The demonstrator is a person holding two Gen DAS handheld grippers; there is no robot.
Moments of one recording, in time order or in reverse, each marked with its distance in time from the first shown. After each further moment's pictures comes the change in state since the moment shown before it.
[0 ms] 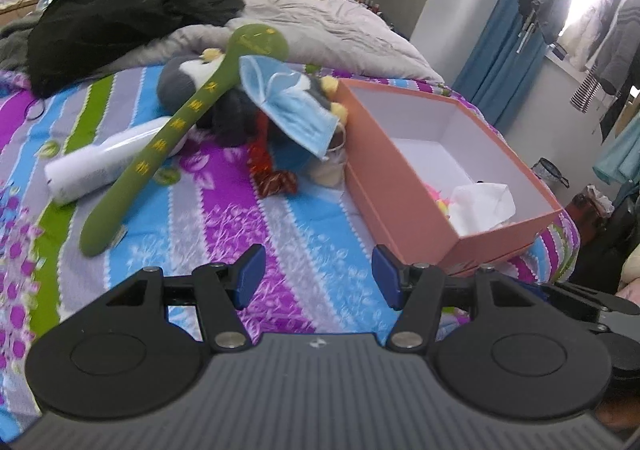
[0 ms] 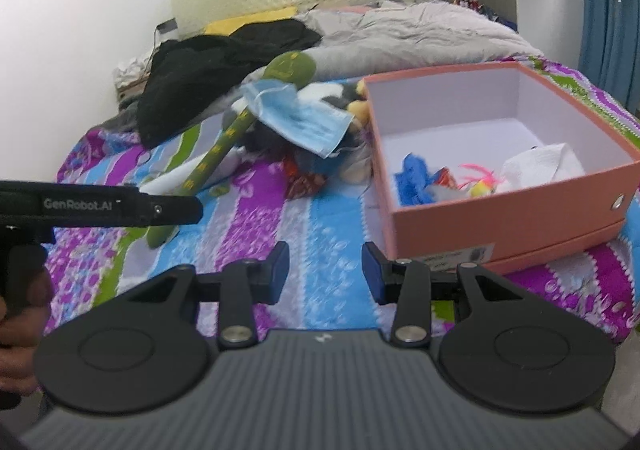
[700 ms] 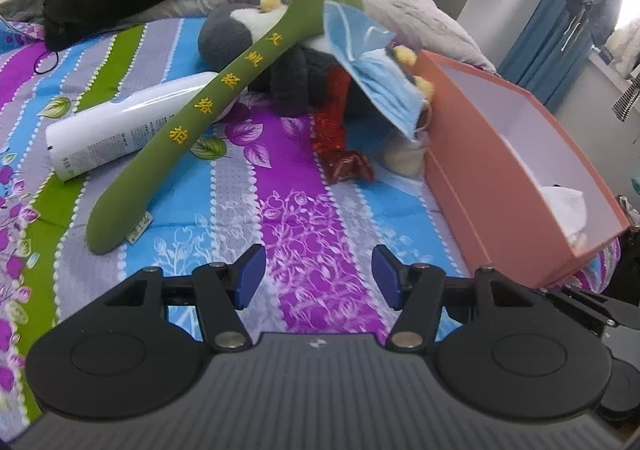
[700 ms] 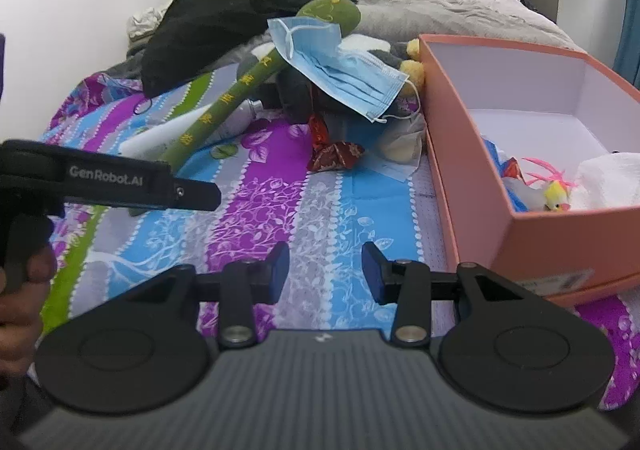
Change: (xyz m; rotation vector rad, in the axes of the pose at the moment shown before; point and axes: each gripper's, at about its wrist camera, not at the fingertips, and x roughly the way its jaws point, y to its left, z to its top) left arm 0.092 0.070 0.012 -0.079 0.080 0.064; right arm 0.097 0.034 -0.007 -0.120 0.087 0.019
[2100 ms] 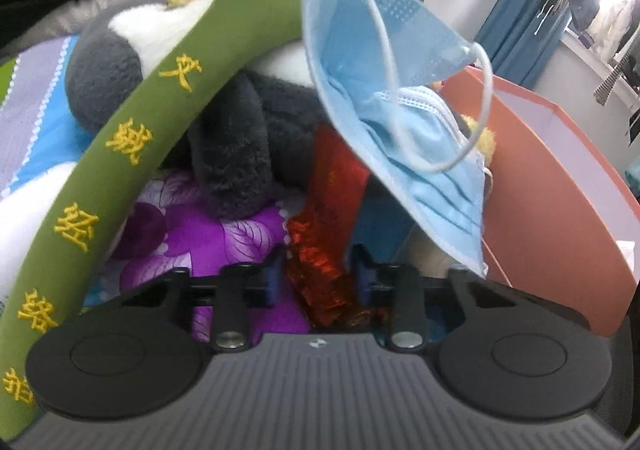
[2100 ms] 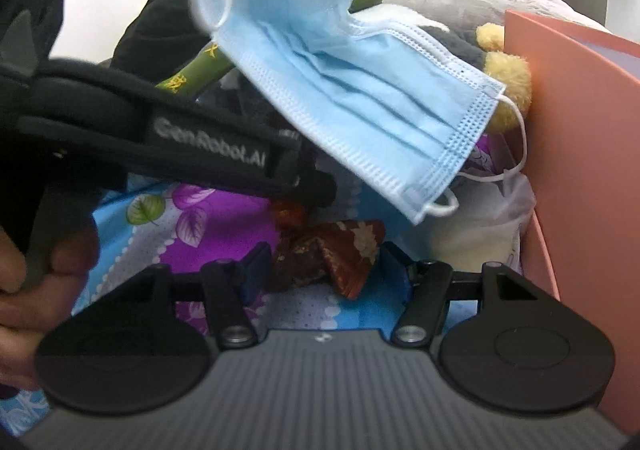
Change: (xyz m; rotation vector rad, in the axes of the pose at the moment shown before) left arm 0.179 0.007 0.110 0.089 0.018 -0.140; right arm 0.187 -0.018 0.061 -0.057 -0.025 0.077
